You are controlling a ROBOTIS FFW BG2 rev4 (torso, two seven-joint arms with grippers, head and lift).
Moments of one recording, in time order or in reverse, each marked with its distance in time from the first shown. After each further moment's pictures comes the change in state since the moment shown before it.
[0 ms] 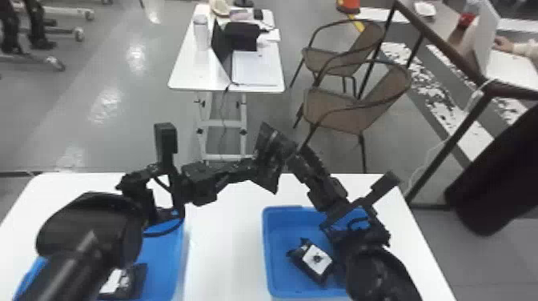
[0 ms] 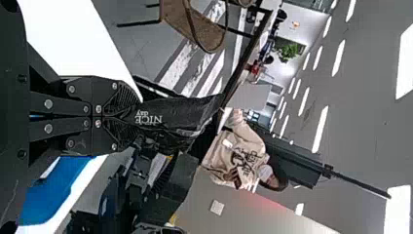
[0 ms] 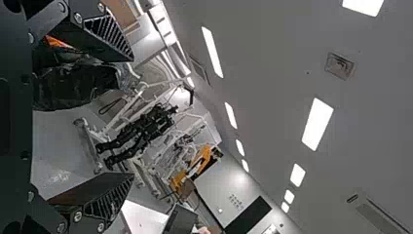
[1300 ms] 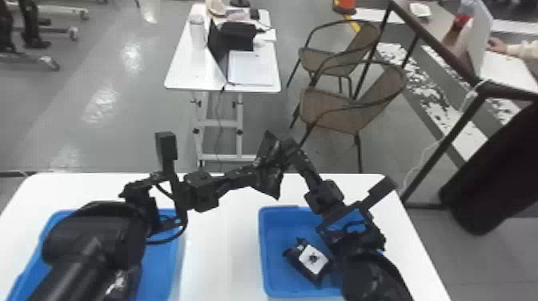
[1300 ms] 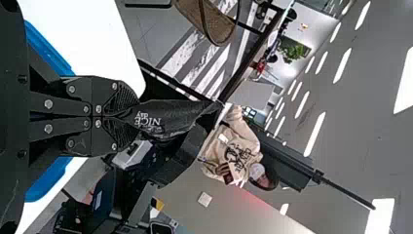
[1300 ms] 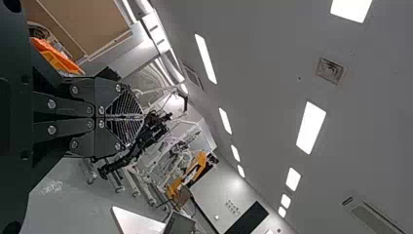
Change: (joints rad) left arm -0.009 -0.037 0.013 0.068 0.044 0.028 -0.020; right arm 0.010 0.000 0.002 0.013 -0.051 -0.024 0.025
